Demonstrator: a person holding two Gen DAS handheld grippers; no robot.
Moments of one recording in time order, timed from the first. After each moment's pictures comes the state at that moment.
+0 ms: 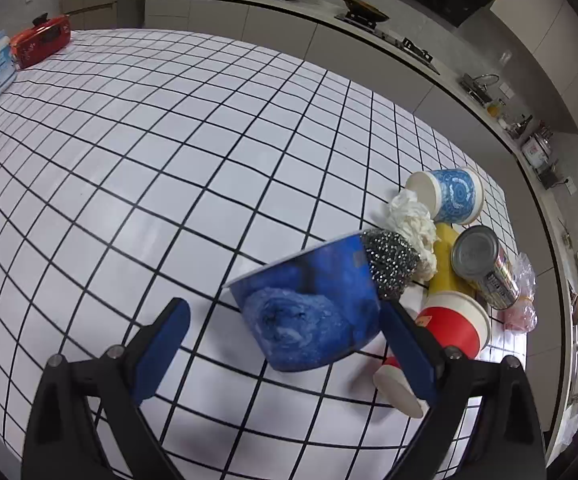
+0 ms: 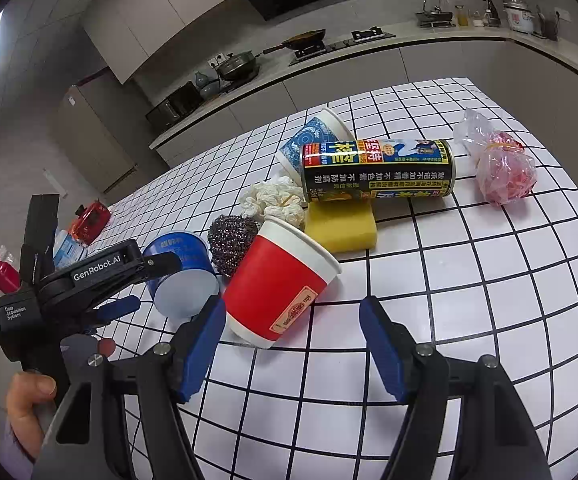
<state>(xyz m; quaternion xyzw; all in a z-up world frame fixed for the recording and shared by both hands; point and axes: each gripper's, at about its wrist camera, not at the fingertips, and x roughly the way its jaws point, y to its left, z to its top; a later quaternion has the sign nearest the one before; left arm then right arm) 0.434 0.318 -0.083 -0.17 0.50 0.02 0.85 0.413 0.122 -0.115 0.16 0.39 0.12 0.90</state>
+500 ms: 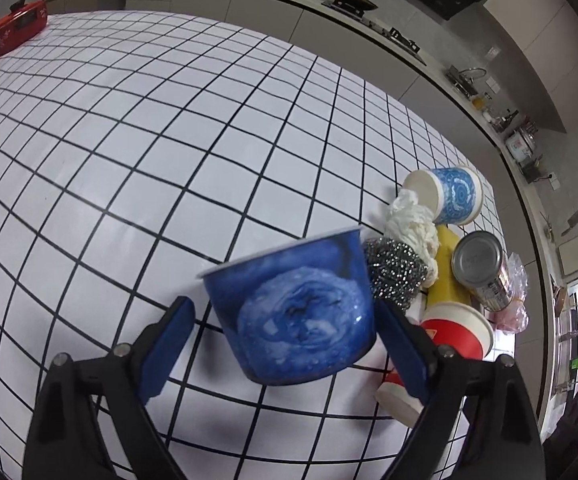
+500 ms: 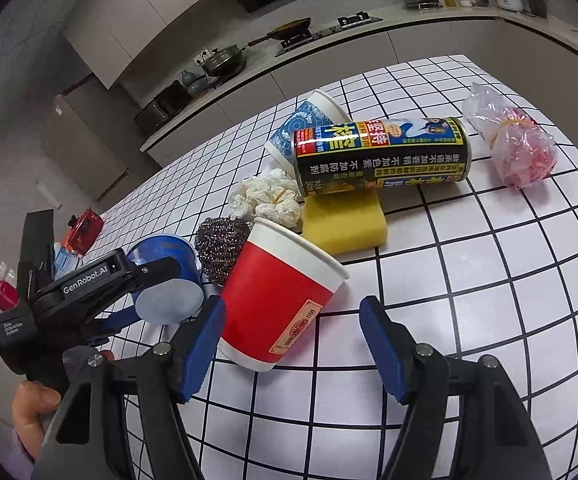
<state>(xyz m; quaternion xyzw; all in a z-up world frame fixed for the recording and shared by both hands) 0.451 0.332 -0.096 -0.19 0.51 -0.03 0.84 0.438 0.129 -0.131 0.19 0.41 0.11 0.88</state>
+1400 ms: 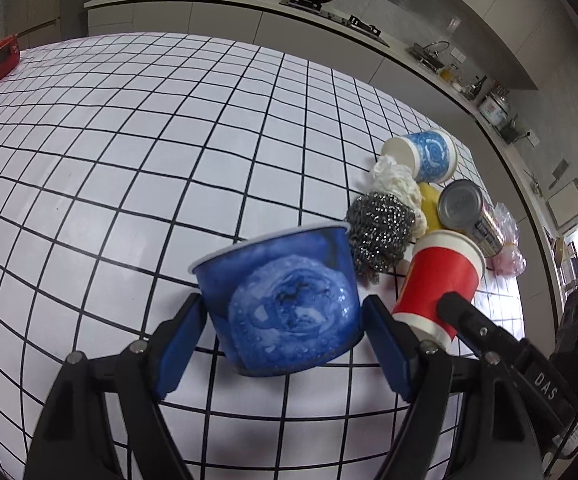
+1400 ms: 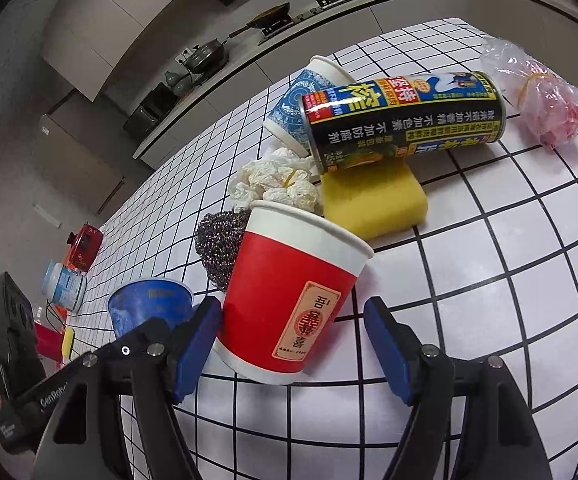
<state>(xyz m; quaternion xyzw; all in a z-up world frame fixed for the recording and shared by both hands) 0.423 0.337 -0.093 -0.13 0.50 -0.08 0.85 0.462 0.154 -0.150 0.24 0.44 0.10 0.86</state>
